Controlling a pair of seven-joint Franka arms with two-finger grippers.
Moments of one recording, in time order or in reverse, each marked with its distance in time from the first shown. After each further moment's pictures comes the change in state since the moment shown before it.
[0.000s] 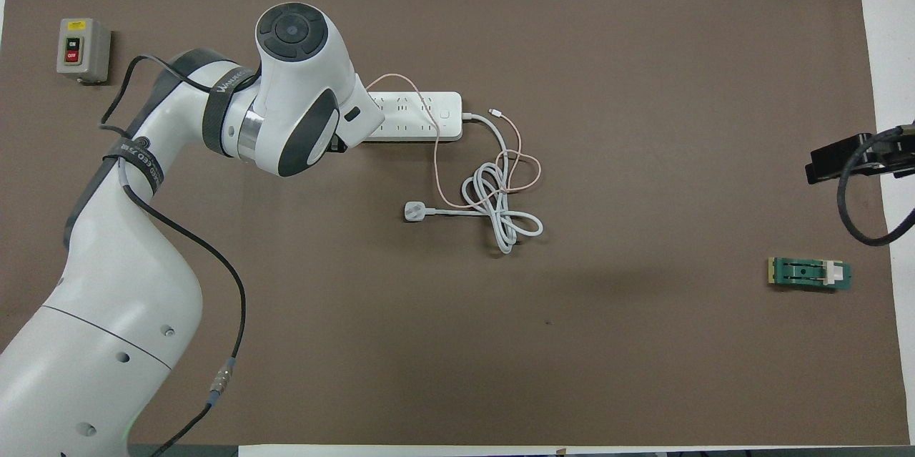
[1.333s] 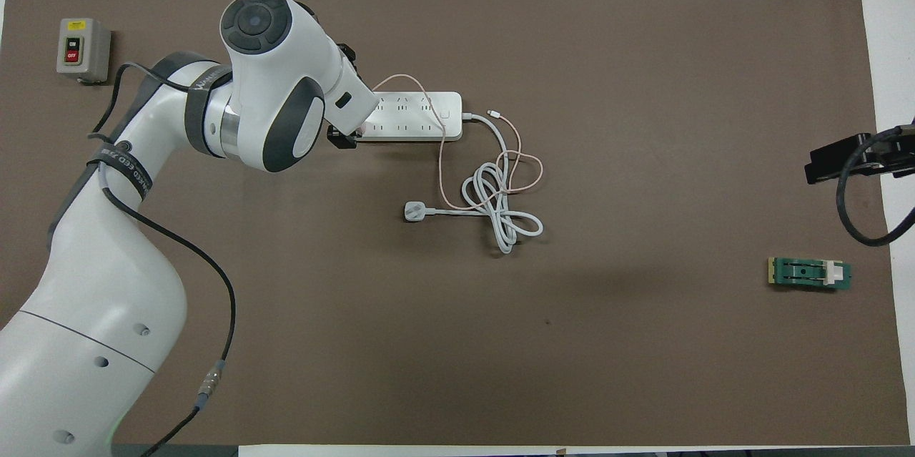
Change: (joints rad) left arm 0.033 -0.037 -0.012 0.001 -0.133 0.083 0.018; right arm 0.002 0.000 0.000 0.000 0.000 0.000 0.000
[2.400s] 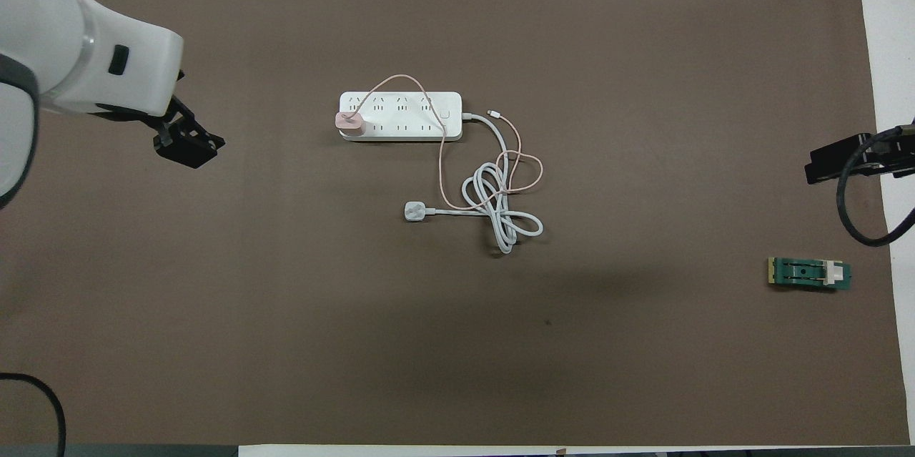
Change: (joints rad) left arm 0.157 -0.452 0.014 0.007 -0.024 -0.491 -0.473; right arm 0.000 0.000 0.000 0.000 0.000 0.000 0.000
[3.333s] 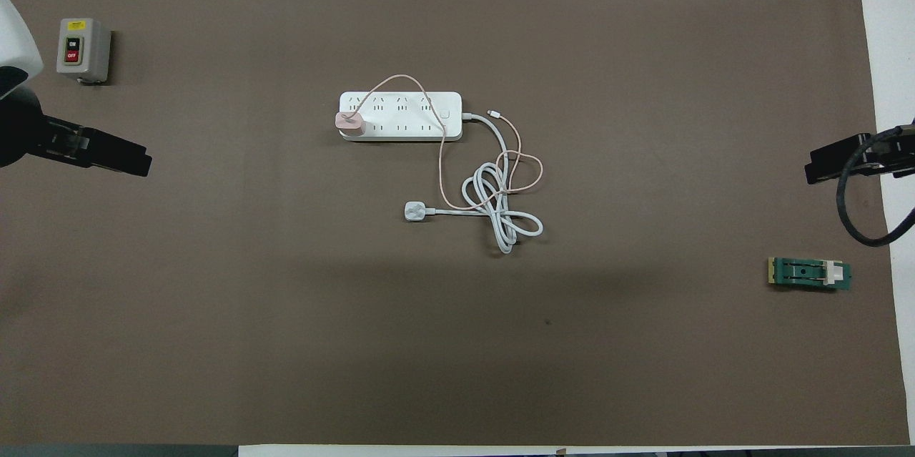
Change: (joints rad) left arm 0.098 -0.107 -0.005 -0.036 -0.020 -0.171 -0.620; right arm 0.000 0.000 0.000 0.000 0.000 0.000 0.000
